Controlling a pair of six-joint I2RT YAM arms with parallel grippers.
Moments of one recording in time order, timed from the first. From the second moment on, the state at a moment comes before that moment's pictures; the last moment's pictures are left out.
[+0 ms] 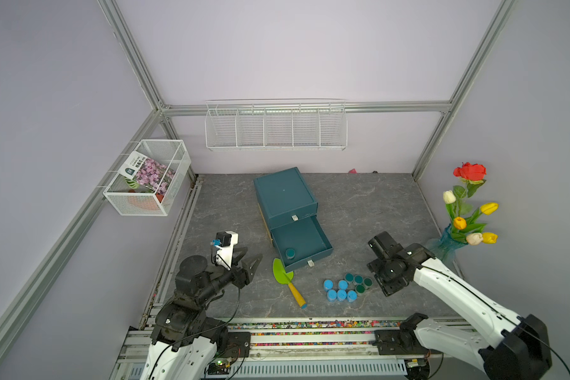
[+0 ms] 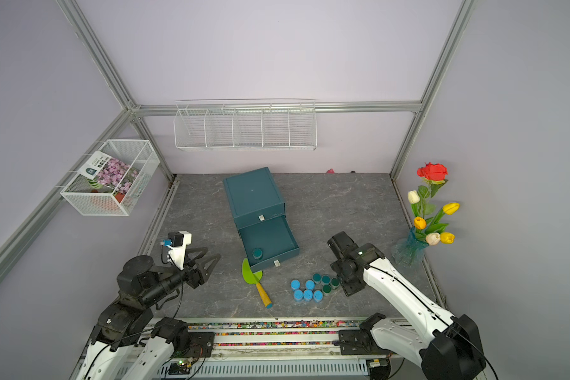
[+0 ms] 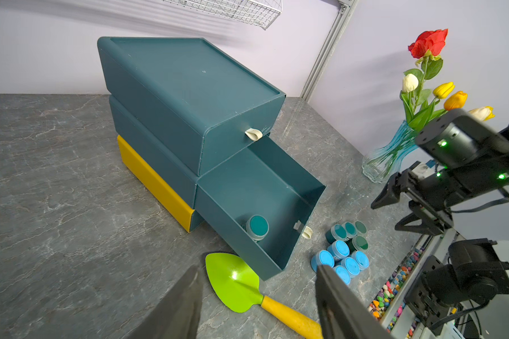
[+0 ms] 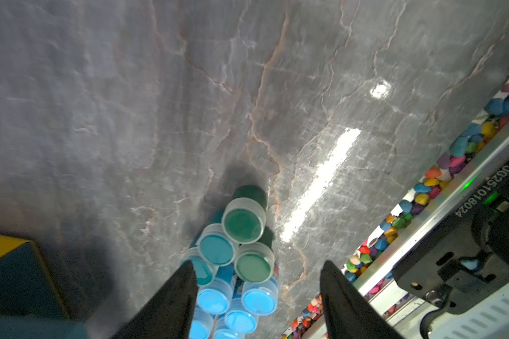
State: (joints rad) left arm -0.33 0.39 0.65 -0.56 0.42 -0.20; right arm 0.50 1.10 0.77 -1.10 0.08 1.63
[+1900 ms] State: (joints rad) left arm -0.33 0.39 0.65 -0.56 0.42 -0.20; right arm 0.84 1.79 1.62 -0.96 0.04 1.56
